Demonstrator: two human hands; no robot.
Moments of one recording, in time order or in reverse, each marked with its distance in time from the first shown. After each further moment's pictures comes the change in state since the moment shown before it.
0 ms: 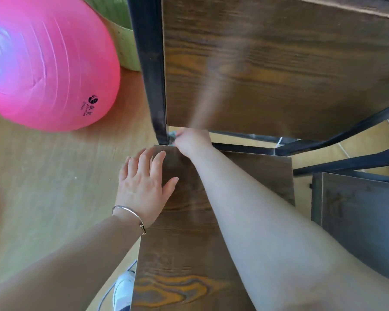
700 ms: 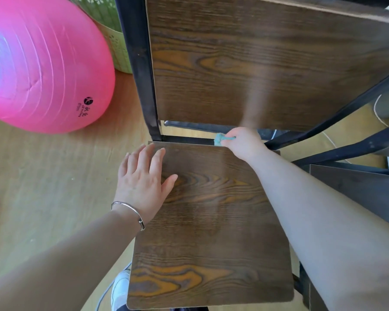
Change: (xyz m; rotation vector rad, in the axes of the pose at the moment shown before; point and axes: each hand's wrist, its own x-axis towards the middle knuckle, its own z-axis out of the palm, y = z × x) left_hand -0.011 0.012 -0.012 0.035 -0.020 0.039; right_hand -0.036 0.117 -0.061 -0.026 0.125 0.038
